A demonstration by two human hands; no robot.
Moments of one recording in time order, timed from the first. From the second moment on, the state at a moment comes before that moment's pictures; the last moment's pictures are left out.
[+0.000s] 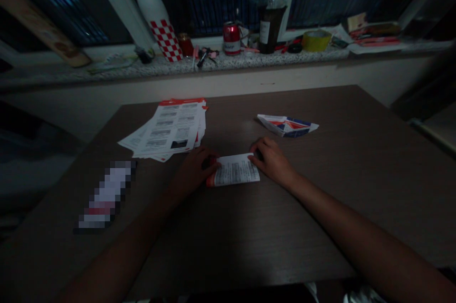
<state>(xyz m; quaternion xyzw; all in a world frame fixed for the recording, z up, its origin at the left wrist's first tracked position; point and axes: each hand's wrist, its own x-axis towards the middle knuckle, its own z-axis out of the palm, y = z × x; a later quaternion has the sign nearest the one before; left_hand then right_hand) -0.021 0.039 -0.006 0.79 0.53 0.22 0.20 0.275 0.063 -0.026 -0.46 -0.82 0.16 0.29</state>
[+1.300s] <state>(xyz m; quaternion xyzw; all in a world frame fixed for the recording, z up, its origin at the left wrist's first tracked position) -0.025 0.046 -0.011 0.79 0.53 0.22 0.22 0.274 0.066 -0.025 -0.44 -0.84 0.15 0.27</state>
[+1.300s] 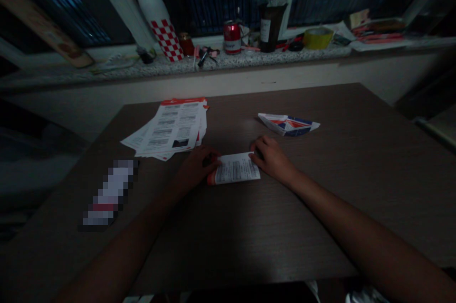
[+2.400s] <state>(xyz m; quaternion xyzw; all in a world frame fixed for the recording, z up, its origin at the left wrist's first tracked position) -0.018 0.046 0.014 0.91 0.41 0.06 0.07 0.272 0.057 -0.027 -0.44 -0.85 0.12 0.28</state>
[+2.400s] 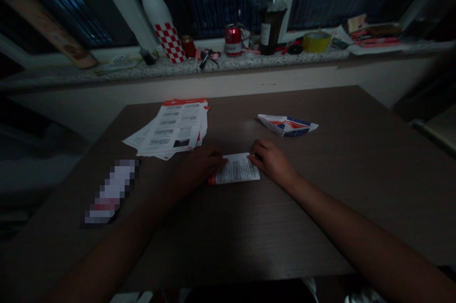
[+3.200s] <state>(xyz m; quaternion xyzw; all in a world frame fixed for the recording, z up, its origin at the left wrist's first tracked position) 0.018 -0.008 -0.001 0.88 0.47 0.08 0.03 0.274 0.063 -0.024 -0.46 -0.83 0.17 0.28</state>
